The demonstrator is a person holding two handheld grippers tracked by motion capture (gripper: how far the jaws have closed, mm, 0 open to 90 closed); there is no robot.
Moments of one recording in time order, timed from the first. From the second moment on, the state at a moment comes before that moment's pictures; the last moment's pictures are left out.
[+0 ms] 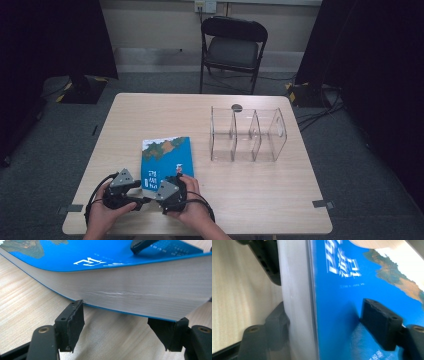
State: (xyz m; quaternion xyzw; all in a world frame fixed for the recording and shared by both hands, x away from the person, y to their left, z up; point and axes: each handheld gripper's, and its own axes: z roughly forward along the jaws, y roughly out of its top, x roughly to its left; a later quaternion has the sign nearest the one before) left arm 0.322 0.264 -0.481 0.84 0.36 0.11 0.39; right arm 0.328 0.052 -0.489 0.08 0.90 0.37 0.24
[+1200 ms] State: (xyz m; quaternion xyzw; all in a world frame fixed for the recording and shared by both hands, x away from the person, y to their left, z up) left arm 0.317 0.275 -0.497 0.87 0.31 0.13 0.35; right arm 0.337 0.030 -0.424 0.11 0.91 0.35 0.22
